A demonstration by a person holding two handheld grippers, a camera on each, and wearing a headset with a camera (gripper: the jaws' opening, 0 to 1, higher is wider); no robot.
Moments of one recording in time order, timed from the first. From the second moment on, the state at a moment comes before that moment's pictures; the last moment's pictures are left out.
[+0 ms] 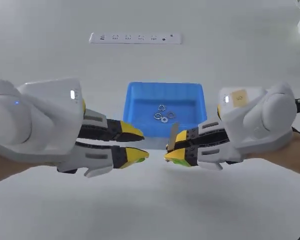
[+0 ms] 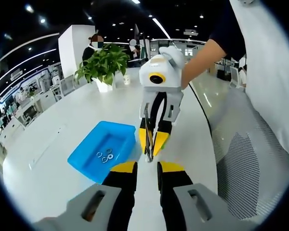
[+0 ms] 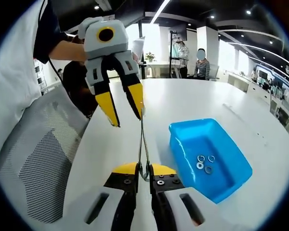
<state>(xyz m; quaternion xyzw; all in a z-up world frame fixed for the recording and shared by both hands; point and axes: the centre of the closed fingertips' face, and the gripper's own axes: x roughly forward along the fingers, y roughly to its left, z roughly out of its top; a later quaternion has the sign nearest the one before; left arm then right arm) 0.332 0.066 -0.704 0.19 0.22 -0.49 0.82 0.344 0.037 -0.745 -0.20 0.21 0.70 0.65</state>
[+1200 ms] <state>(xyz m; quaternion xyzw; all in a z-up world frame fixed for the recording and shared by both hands) 0.321 0.102 -0.726 0.08 0.27 -0.40 0.87 0.438 0.065 -0.683 -0.23 0.15 0.66 0.70</state>
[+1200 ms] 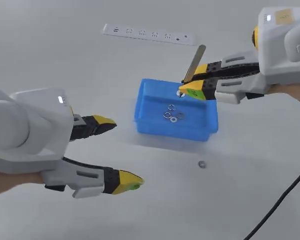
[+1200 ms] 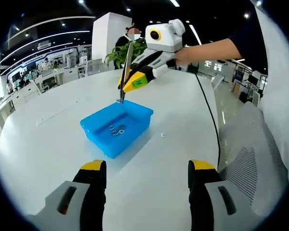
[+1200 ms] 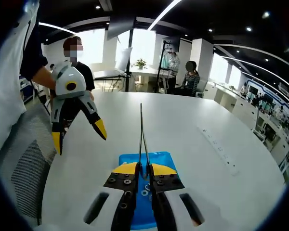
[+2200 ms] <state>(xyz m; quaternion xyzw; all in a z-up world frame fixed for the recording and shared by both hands) 0.336 0.108 -0.726 0.08 0.29 -0.39 0.87 0.454 0.070 -0.767 -0.27 0.20 0.66 0.67</state>
